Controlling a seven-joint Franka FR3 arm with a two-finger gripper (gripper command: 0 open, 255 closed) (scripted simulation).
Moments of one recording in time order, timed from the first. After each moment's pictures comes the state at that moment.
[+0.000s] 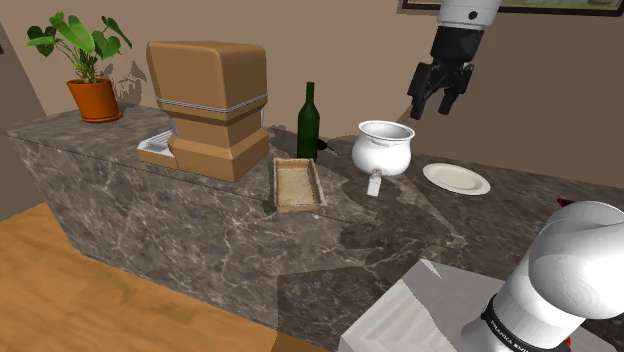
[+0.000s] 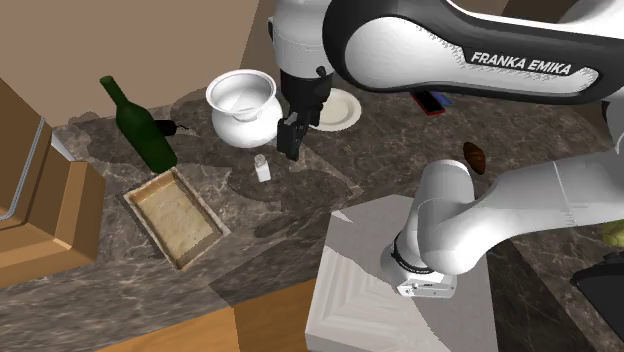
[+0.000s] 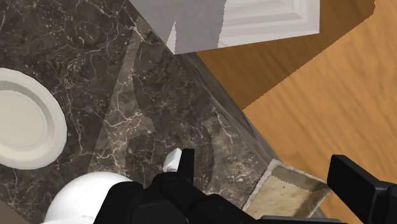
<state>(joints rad) -0.02 -0.81 0.01 -2.28 0.00 1.53 0.16</state>
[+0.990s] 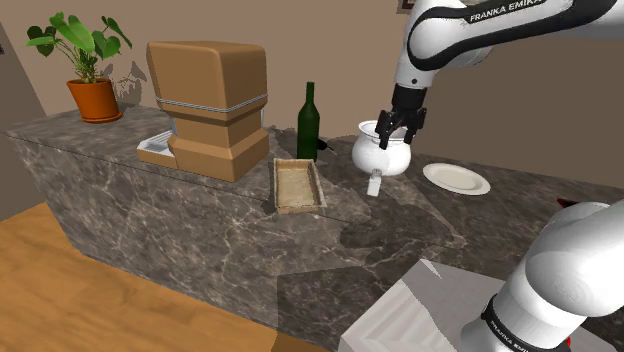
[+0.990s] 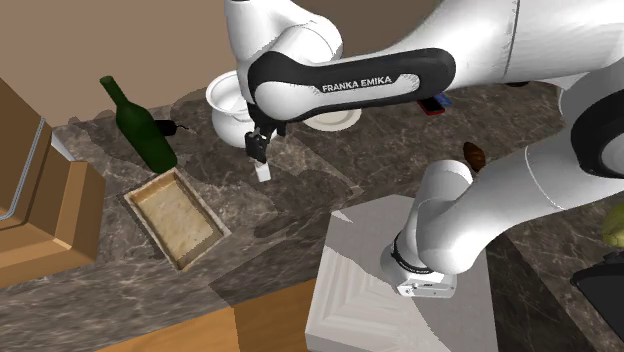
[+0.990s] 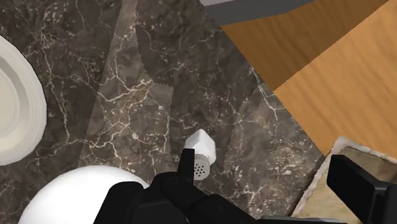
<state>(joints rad) -0.06 -0.49 -0.09 -2.37 -0.06 1.91 0.08</state>
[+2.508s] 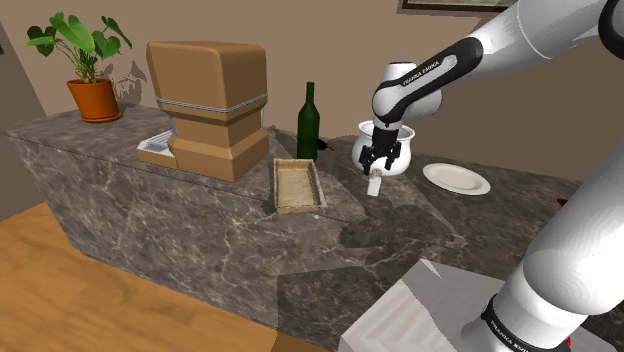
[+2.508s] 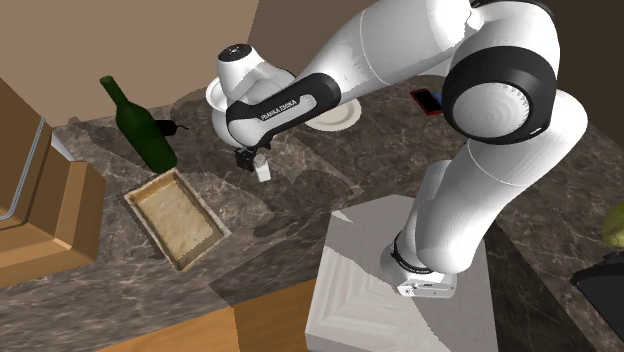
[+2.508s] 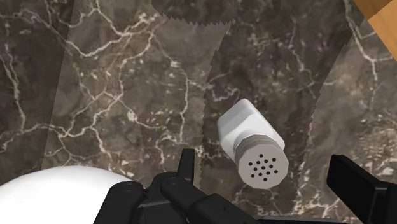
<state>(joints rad) -0.09 -0.08 -0.18 -2.33 -0.03 2.27 -0.01</state>
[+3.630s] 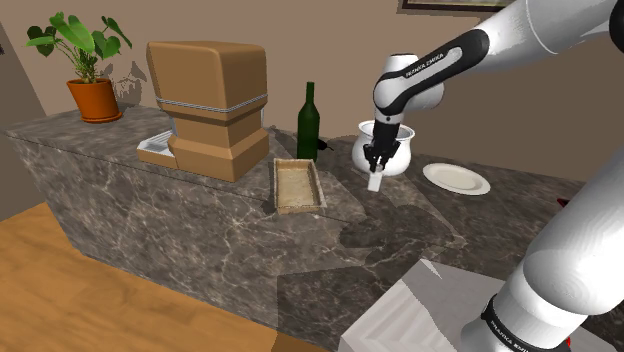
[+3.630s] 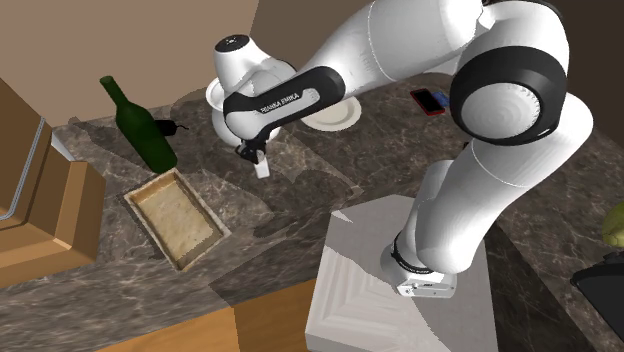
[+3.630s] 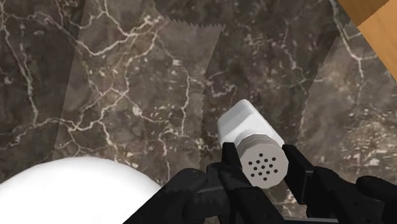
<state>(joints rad) -0.09 -0.10 -0.17 -2.30 -0.04 2.22 -0.01</state>
